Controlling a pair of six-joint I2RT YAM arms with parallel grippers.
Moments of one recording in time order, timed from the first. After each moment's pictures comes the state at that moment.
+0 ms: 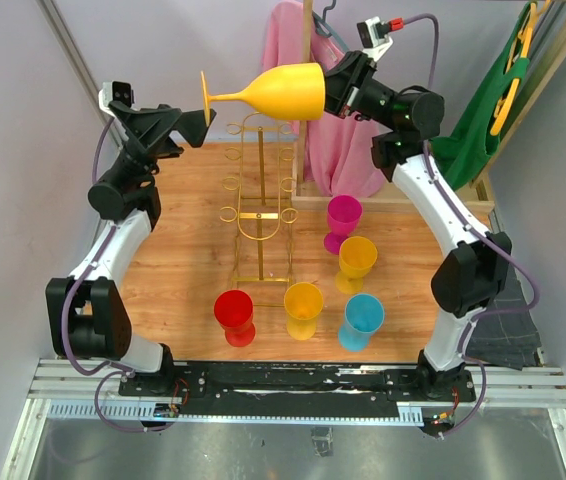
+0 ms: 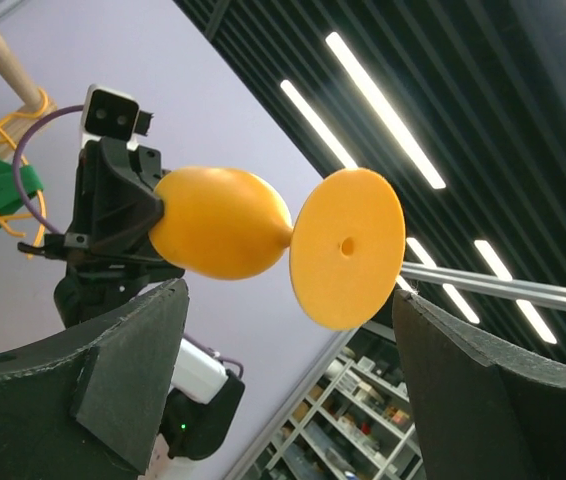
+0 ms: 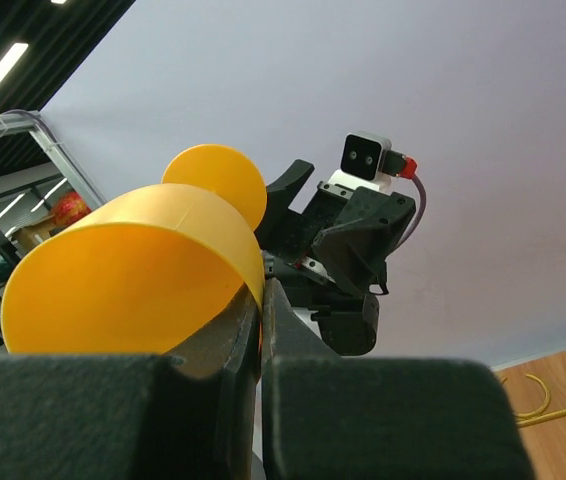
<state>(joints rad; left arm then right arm) -0.02 1.45 1.13 1.52 0.67 -2.10 0.38 1.82 1.84 0.92 -0.90 1.47</state>
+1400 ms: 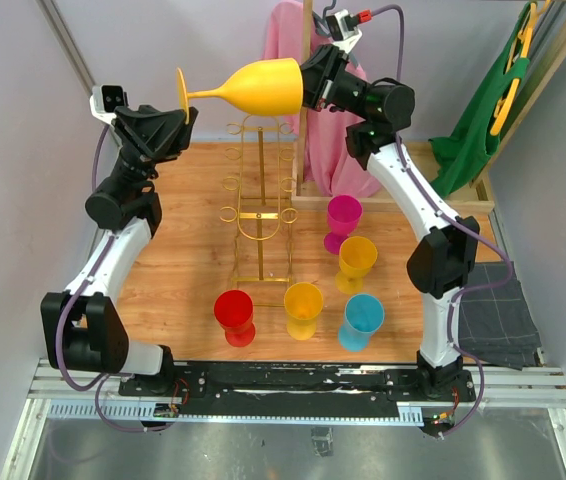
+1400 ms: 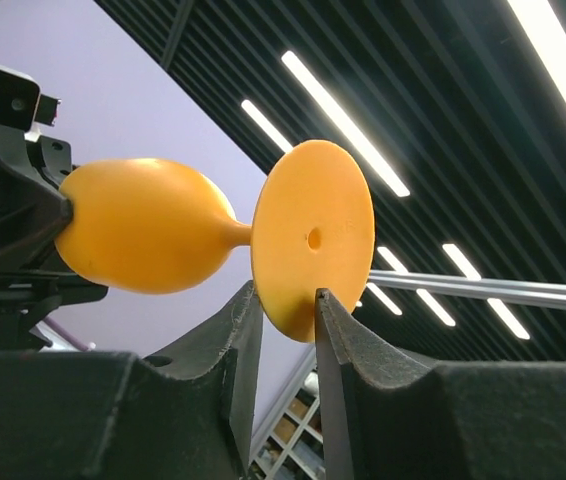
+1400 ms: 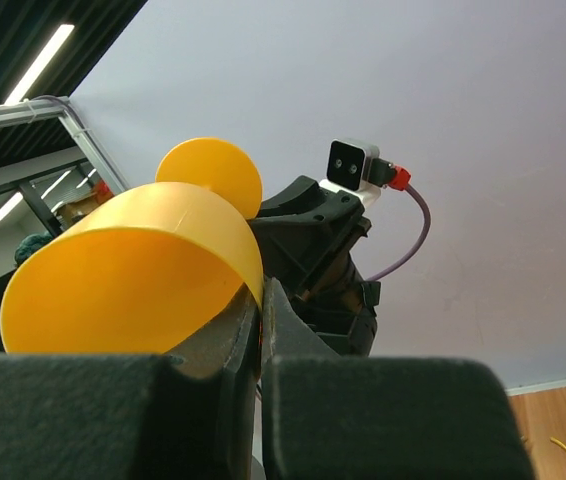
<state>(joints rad) -0.06 1.38 1.10 1.52 0.56 -2.10 0.45 2.04 2.12 0.94 -0.91 1.54</state>
